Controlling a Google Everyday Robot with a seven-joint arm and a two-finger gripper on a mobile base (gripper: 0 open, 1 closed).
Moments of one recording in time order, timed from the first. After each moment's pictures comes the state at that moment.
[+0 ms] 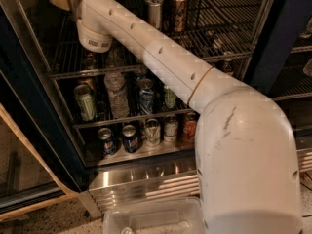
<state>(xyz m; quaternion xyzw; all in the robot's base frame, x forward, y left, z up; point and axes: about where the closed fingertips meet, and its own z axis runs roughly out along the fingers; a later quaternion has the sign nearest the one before) 0.853 0.217 1.017 -0.13 0.68 0.15 0.70</state>
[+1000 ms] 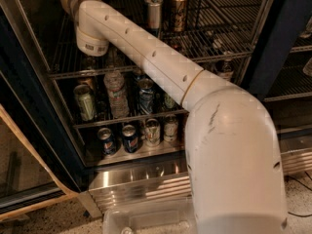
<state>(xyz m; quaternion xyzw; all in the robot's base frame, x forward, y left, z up) 0.867 0.222 0.995 -0.12 0.70 0.14 0.70</state>
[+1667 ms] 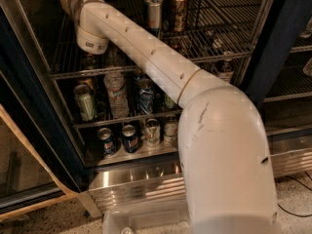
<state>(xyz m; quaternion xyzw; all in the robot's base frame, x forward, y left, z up) 0.878 0.229 0.988 -0.13 0.70 0.14 0.69</state>
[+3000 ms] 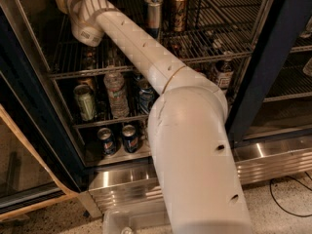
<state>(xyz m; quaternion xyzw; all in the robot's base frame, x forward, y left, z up) 0.912 0.257 0.975 -0.15 0.71 0.15 0.67</state>
